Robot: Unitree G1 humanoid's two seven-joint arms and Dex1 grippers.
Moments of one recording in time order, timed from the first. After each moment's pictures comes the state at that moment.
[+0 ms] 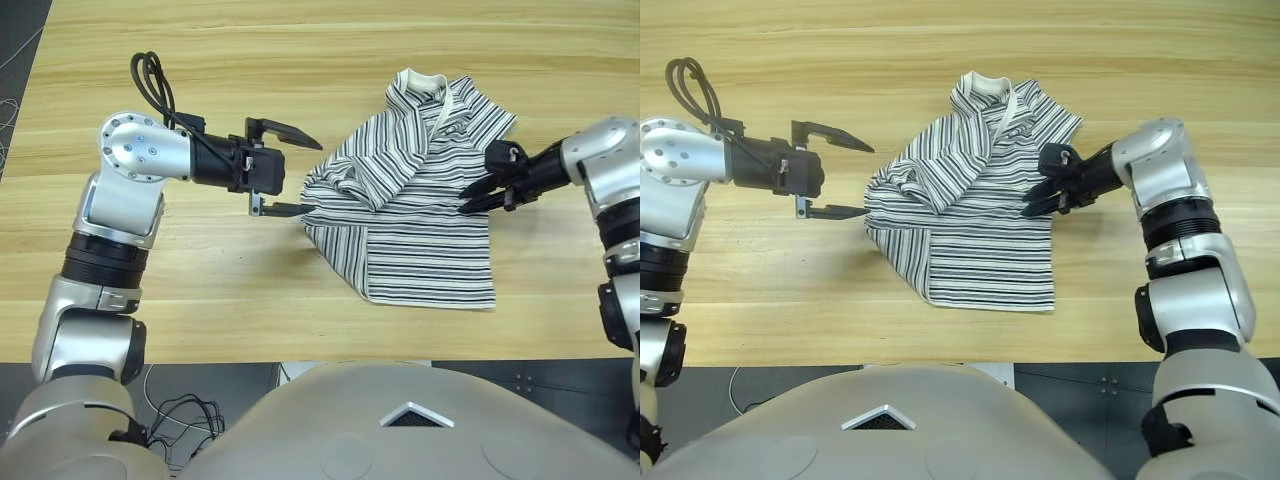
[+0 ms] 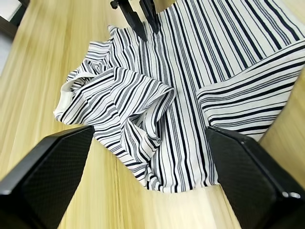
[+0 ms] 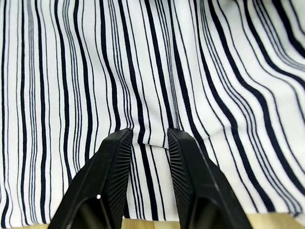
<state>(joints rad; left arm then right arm) -0.40 0.68 -0.29 0.11 -0.07 -0.25 -1.25 -0.64 -0.65 0.40 0.78 -0.07 0.08 1.46</state>
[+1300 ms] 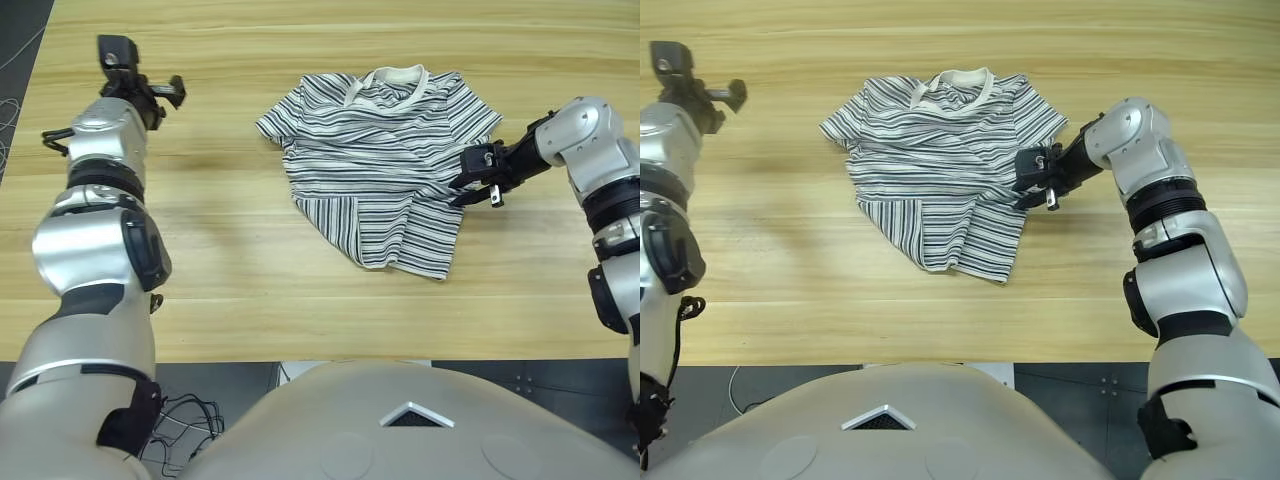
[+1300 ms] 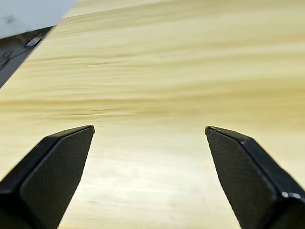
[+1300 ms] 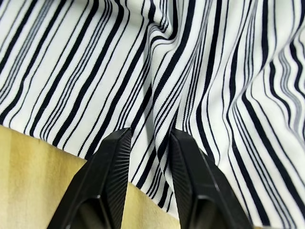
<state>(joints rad) -0.89 0.57 0.20 1.36 -0.09 0.05 -0.28 -0.74 -0.60 0.55 0.89 -0.19 -0.23 1.38</state>
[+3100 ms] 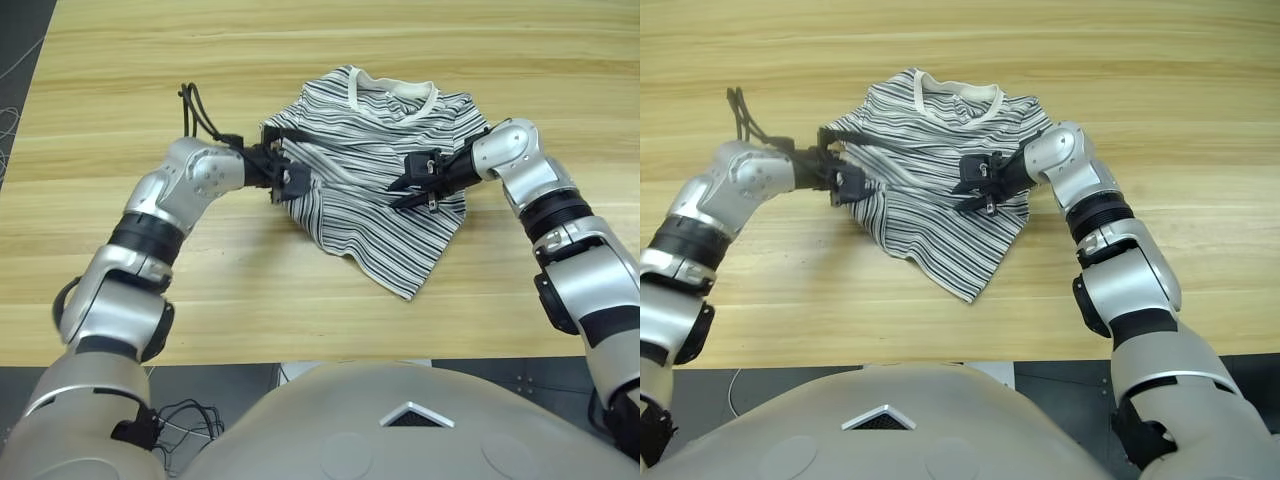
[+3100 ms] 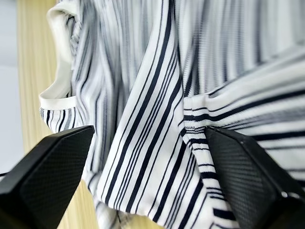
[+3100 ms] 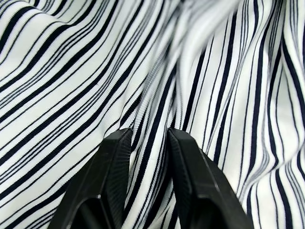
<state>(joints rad) -0.44 0.73 -0.52 0.45 0.41 -0.52 -0.77 -0.72 -0.37 0.51 0.93 -0.11 -0.27 1.25</state>
